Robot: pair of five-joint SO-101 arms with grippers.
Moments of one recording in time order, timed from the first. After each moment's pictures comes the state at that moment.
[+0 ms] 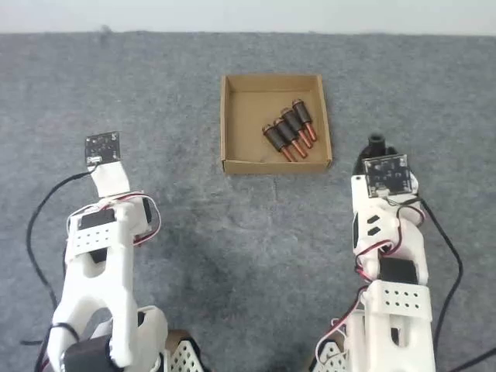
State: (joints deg) left arm -21.0 -26.9 64.6 39.9 3.0; right arm 1.3 -61.3 79.9 3.5 15.2
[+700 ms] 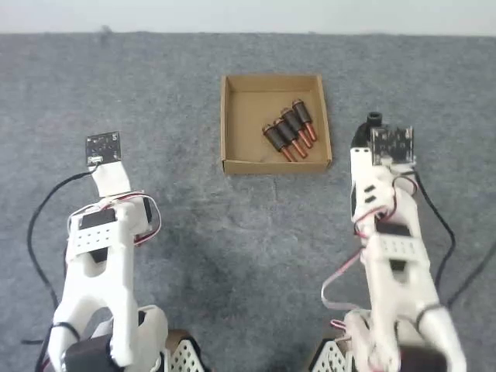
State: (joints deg) left arm -21.0 -26.9 64.6 39.9 3.0; right arm 1.2 -24.3 66.3 -18.5 11.4
